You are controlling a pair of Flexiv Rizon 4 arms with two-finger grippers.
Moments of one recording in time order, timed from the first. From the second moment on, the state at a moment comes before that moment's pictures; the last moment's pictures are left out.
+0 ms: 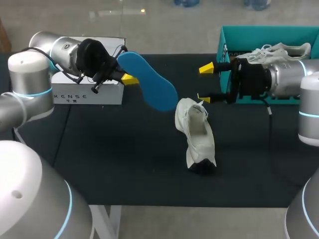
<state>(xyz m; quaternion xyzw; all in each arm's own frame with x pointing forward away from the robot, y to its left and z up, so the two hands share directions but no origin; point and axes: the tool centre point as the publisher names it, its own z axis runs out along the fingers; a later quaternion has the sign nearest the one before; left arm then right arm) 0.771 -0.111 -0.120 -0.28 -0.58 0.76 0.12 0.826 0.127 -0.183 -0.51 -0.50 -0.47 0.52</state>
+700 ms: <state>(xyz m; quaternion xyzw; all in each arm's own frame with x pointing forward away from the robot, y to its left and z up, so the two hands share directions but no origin) 0.756 -0.118 -0.123 -0.33 -0.57 0.74 0.09 0.826 0.127 -0.183 -0.51 -0.50 -0.47 0.52</state>
